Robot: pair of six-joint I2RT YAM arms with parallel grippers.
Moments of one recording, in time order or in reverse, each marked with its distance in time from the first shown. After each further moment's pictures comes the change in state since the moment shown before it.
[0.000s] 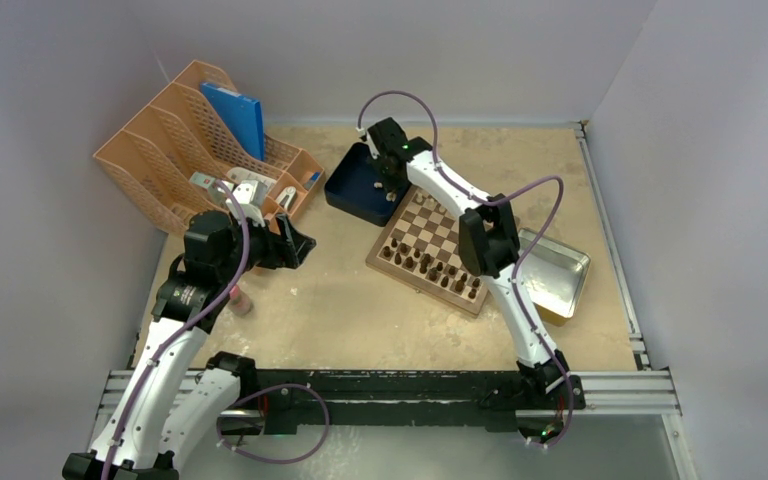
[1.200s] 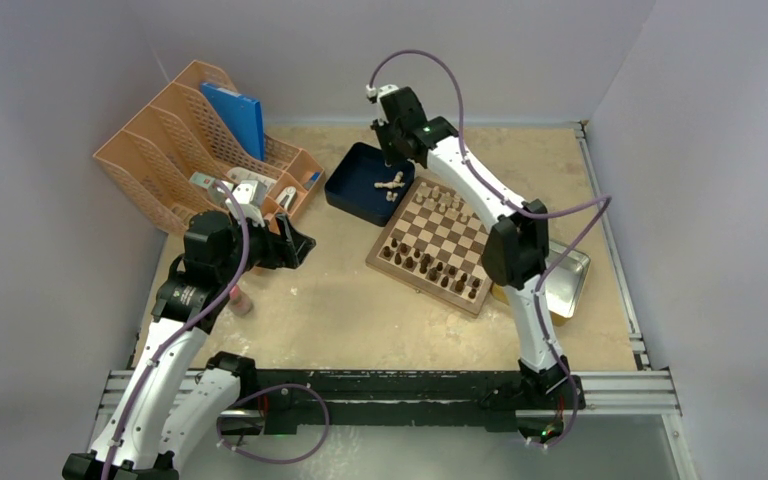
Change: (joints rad) left arm 0.000 -0.002 0.000 0.000 -0.003 0.000; right arm 0.000 -0.242 -0.074 0.053 -0.043 0.101
